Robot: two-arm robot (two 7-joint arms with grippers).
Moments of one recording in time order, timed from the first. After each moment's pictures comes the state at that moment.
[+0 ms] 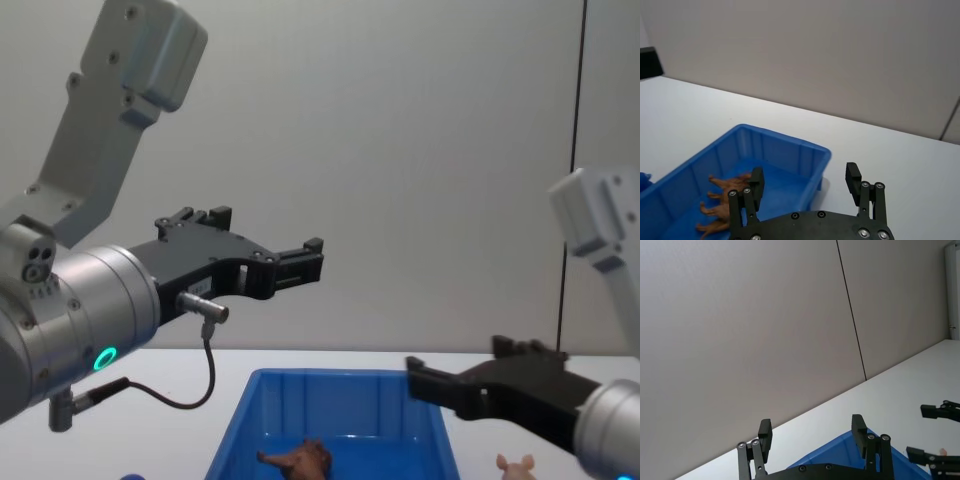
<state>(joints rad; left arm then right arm) -0.24 0.38 0.45 -1.63 -0.20 0.01 -0.01 0.14 0.09 -0.32 -1.43 0.08 0.04 0.12</state>
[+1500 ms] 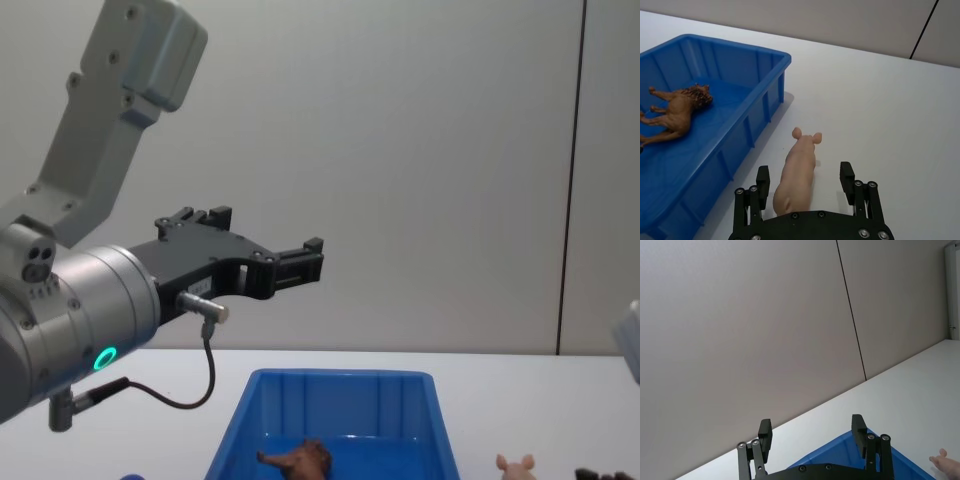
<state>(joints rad) -0.24 0.38 0.45 -1.63 -0.20 0.01 -0.01 0.03 0.15 -0.29 -1.44 0.08 0.16 0.02</state>
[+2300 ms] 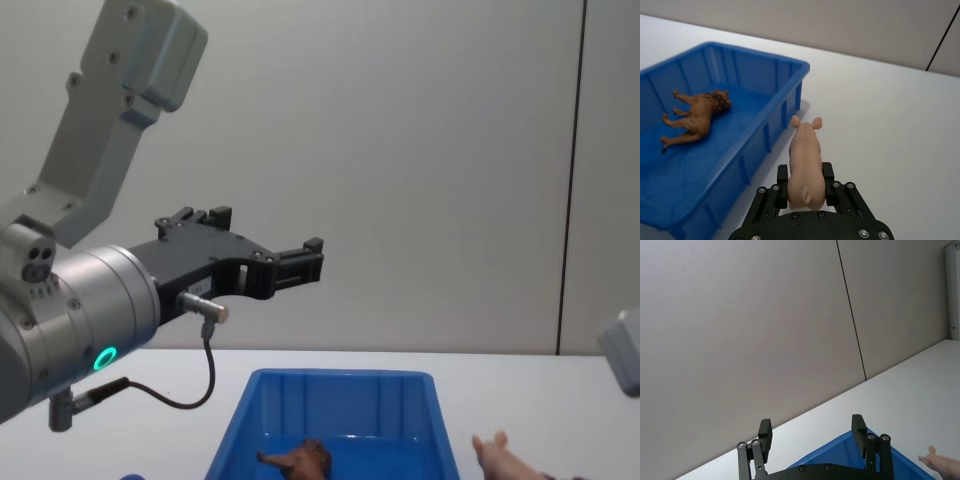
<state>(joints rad) -0.24 0.38 0.45 -1.63 -0.20 0.01 -0.01 0.04 0.14 -0.29 -1.41 0.06 0.10 0.08</state>
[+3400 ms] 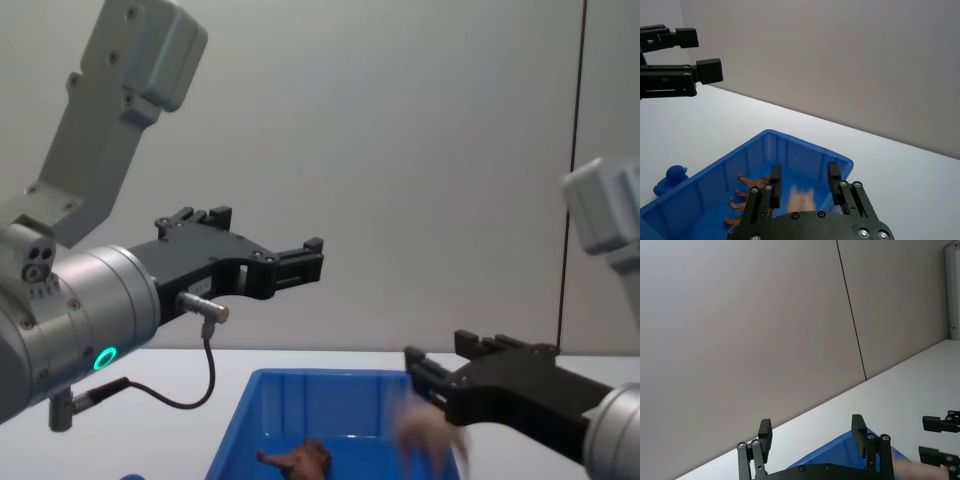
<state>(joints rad) -0.24 0.38 0.45 -1.63 -0.20 0.01 -0.01 0.10 0.12 -0.30 -1.49 0.05 -0.03 0.21</state>
